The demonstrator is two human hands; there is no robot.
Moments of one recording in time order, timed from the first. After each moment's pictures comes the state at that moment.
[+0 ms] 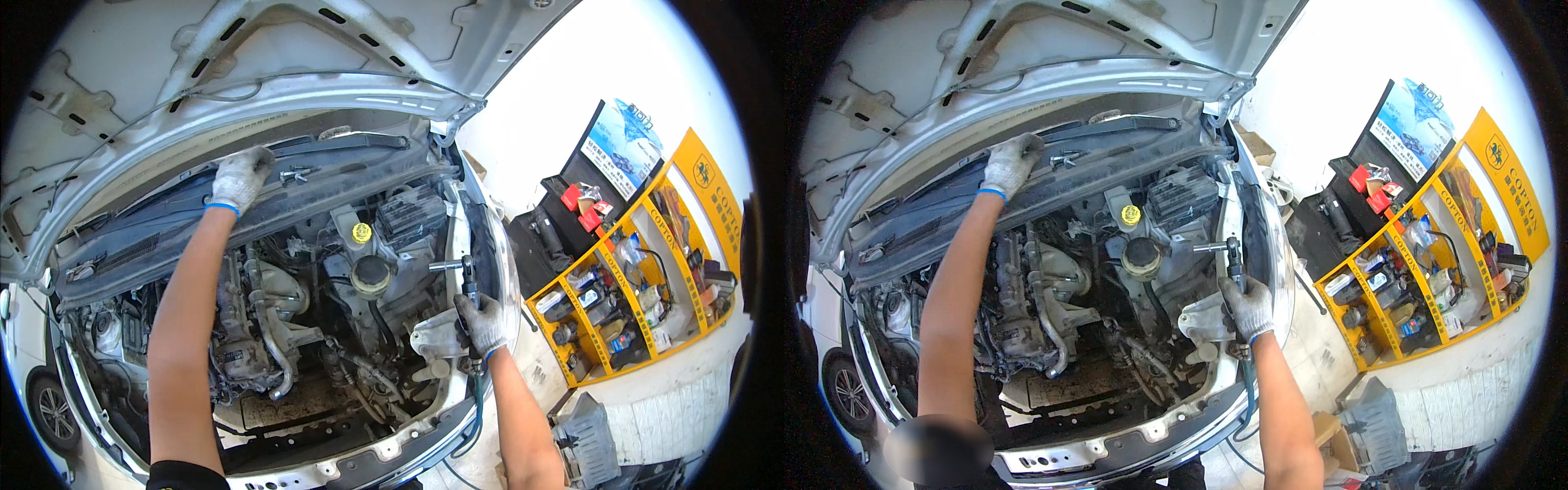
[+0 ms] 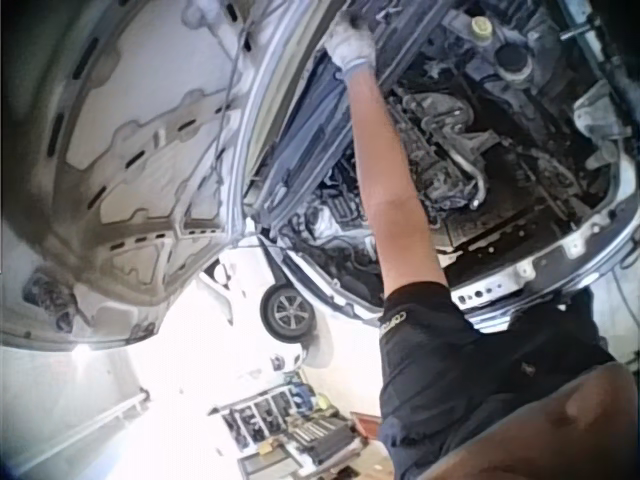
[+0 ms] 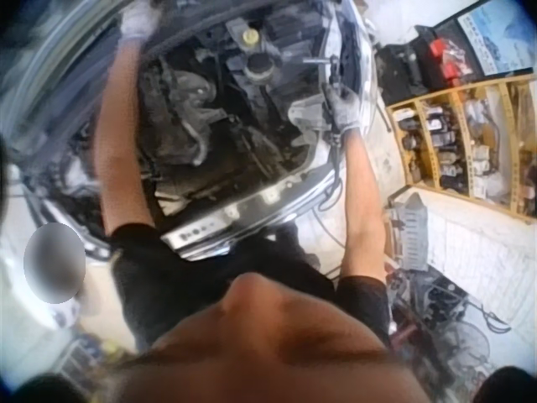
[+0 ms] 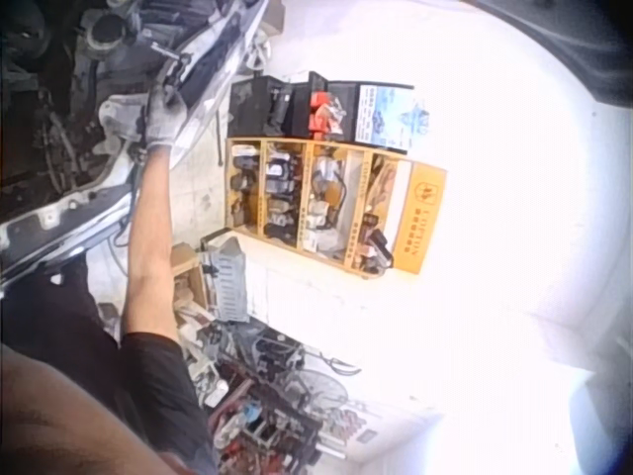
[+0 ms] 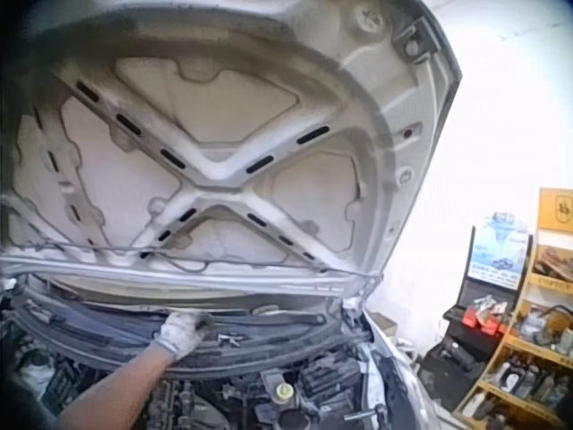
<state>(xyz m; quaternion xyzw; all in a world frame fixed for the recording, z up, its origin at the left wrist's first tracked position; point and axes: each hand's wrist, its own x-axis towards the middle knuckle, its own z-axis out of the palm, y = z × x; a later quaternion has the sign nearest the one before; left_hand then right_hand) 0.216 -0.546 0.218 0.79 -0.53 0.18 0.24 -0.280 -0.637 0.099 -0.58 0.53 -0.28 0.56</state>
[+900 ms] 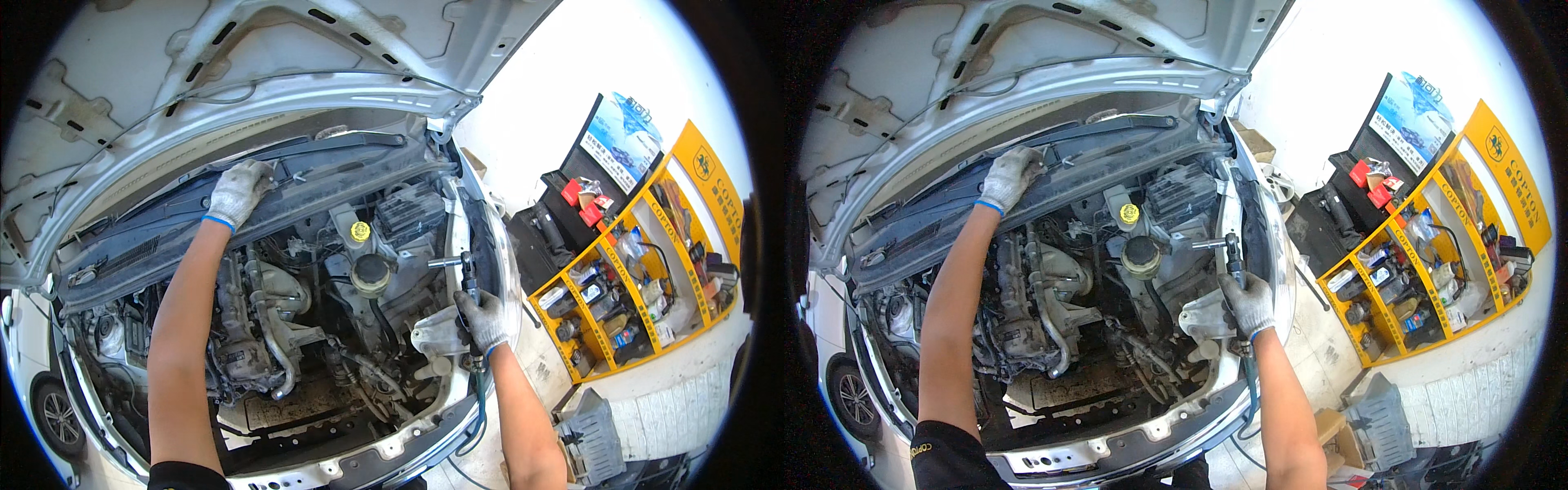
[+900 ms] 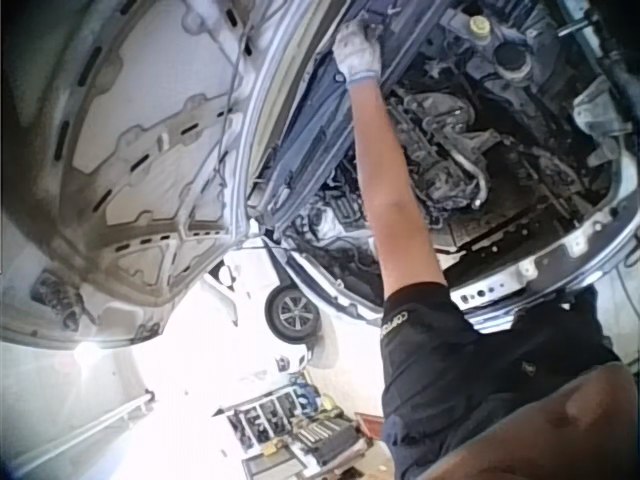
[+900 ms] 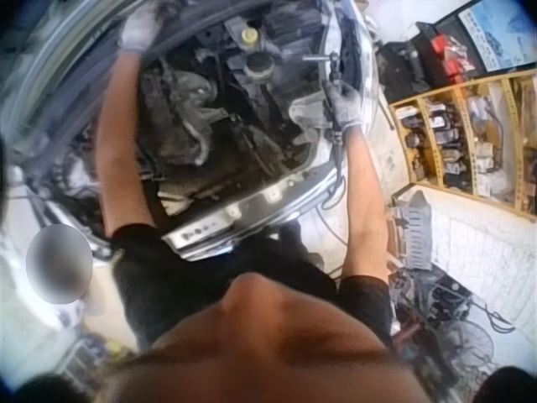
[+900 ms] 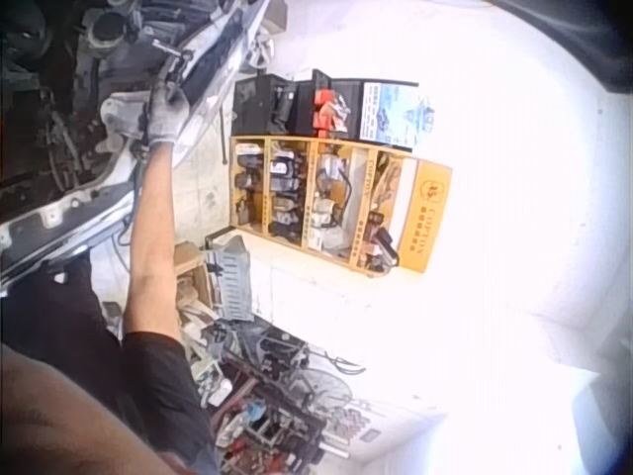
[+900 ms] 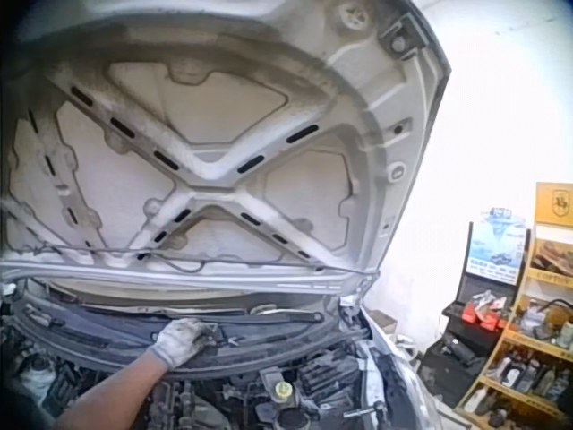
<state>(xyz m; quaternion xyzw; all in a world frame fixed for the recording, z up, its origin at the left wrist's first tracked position) 0.219 -0.532 0.202 0.76 -0.60 0.19 0.16 -0.280 -0.637 0.102 -0.58 0.53 -0.27 0.55</state>
